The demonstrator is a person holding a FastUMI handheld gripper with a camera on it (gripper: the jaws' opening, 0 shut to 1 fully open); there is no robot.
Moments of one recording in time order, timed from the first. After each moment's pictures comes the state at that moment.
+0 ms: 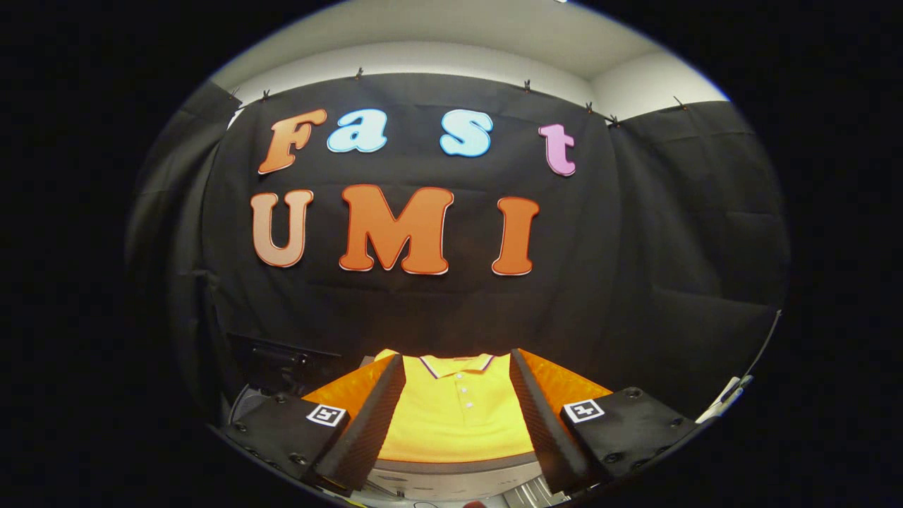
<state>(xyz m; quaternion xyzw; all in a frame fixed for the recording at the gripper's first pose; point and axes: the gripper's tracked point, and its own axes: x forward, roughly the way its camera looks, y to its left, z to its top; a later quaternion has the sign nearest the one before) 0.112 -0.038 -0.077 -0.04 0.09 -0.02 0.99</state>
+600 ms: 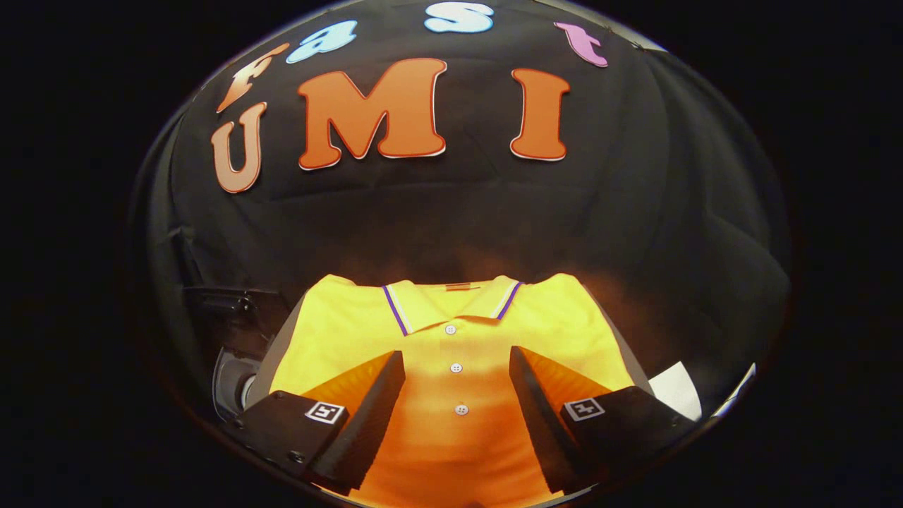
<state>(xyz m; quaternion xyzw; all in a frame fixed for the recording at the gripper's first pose) 0.260 -0.074 -0.242 0.01 0.30 0.00 0.95</state>
